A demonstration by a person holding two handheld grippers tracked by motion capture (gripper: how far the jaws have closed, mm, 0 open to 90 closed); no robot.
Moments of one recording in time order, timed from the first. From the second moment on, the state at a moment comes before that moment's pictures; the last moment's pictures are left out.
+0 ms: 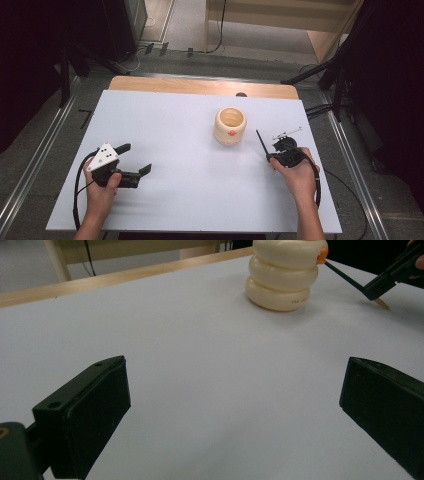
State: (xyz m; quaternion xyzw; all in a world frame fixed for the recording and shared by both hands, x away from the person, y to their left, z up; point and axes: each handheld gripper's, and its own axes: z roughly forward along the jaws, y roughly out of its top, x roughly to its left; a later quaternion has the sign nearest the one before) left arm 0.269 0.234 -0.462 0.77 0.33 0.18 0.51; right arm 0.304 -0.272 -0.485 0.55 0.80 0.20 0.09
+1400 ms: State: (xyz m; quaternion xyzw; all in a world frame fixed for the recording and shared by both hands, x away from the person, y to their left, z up) left arm 0.290 0.198 -0.458 0.79 0.29 0.15 0.52; right arm 0.269 -0.237 -0.452 0.48 0.79 0.32 0.20
